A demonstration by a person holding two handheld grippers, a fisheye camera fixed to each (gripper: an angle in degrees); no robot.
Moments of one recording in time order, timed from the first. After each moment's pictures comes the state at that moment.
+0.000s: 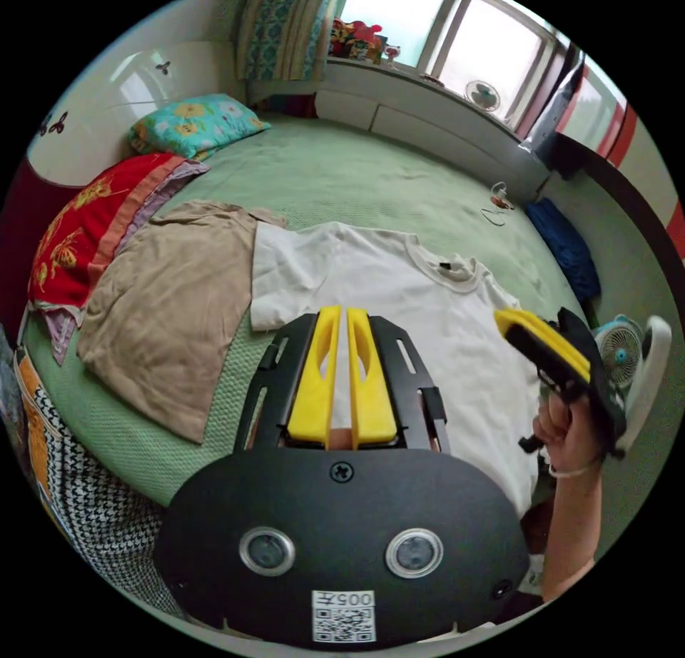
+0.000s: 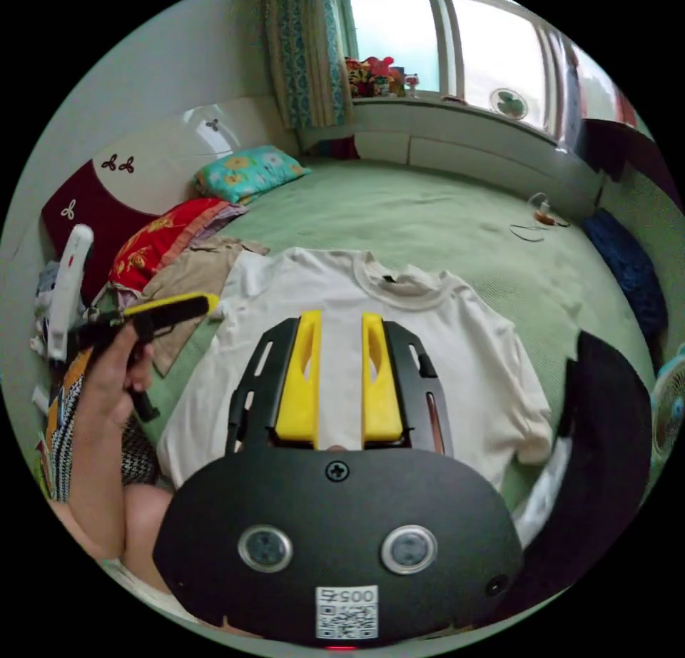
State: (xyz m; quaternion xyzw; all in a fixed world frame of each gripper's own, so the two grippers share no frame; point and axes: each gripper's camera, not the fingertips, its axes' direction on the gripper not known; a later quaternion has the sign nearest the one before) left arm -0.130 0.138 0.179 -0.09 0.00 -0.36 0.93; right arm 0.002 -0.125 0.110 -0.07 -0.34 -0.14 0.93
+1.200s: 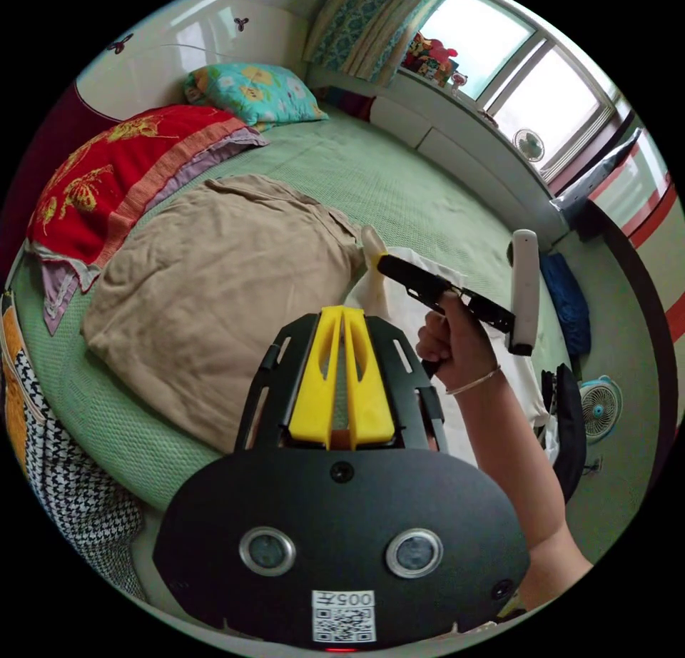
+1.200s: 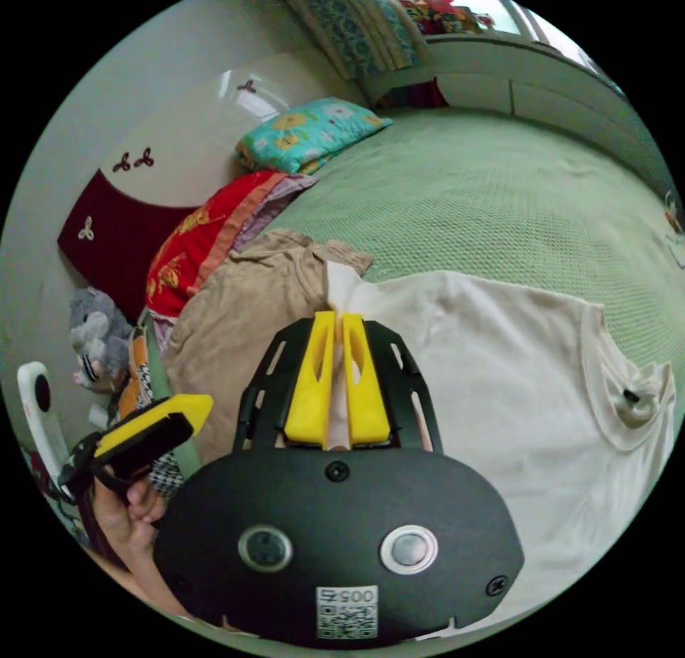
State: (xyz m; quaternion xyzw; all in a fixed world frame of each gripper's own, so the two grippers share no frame) left arm -0.337 0.208 0.278 -0.06 0.02 -0.45 0.89; right arm -0.299 -0.262 0.334 -0.16 -0.50 -0.12 0.84
